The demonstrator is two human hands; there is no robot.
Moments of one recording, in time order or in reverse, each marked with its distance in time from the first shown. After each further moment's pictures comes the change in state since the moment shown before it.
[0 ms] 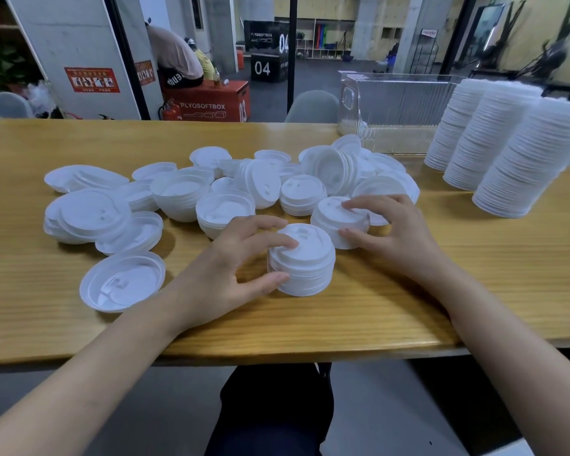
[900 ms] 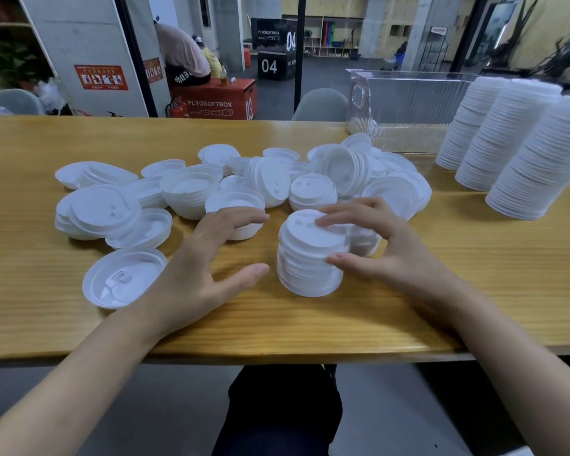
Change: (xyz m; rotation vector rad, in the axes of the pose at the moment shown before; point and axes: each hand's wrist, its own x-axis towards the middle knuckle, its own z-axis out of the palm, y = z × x) left_hand -0.020 0.002 -0.021 -0.055 0.149 -0.096; right_hand -0.016 -0.039 0.005 0.335 -0.231 -0.178
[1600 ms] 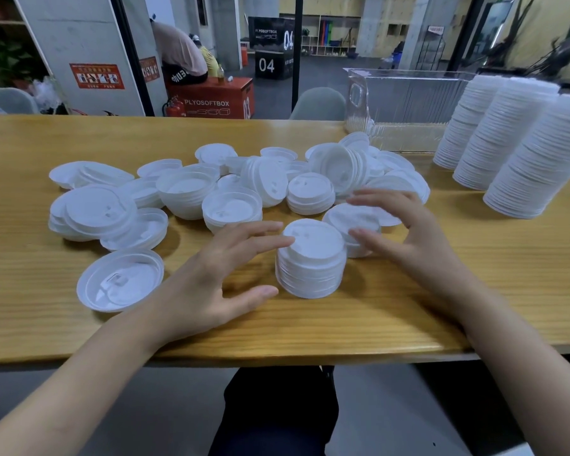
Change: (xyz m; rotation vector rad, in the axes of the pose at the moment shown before) left_hand 0.000 -0.004 0.005 0.090 -0.180 0.108; right_hand -0.003 0.015 -0.016 -0.157 0.207 0.034
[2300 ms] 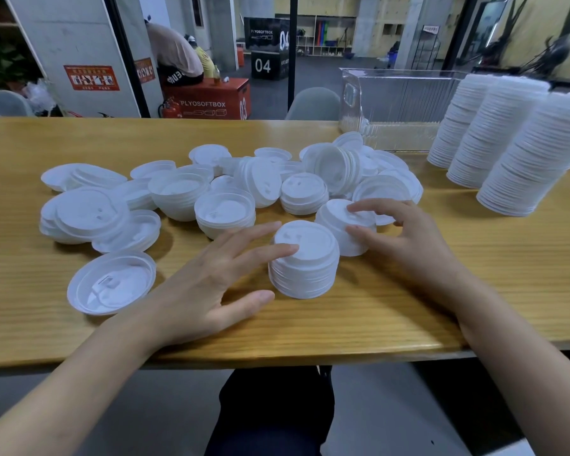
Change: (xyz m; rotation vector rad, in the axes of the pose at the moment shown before) left_hand 0.004 0.005 0.002 0.123 -0.128 0.007; right_hand 0.003 0.013 -0.003 -0.026 0.000 0.213
